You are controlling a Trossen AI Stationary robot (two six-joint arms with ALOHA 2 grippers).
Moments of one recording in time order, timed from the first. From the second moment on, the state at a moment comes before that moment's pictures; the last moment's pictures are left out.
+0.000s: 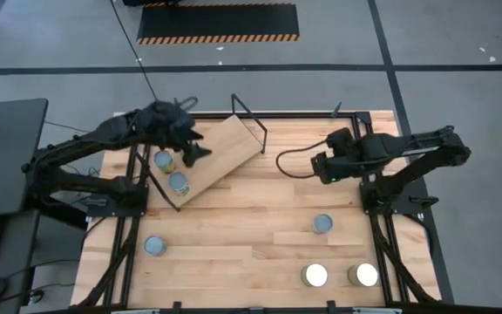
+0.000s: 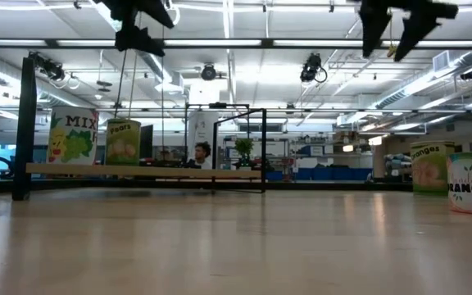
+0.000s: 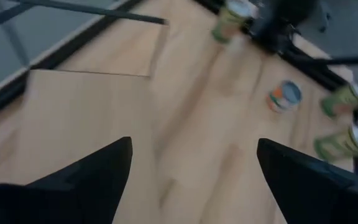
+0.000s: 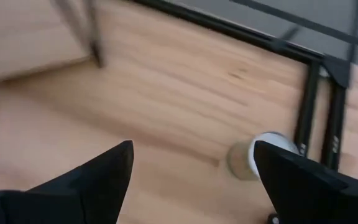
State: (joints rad) left arm 0.37 1.08 1.15 -0.73 0.10 -0.31; right arm 0.16 1.29 1.37 -1.57 0.64 1.40
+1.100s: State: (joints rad) left arm -0.01 1.07 1.15 -0.60 -0.22 -0.40; right arm 0.08 1.19 1.21 -1.26 0.20 1.13
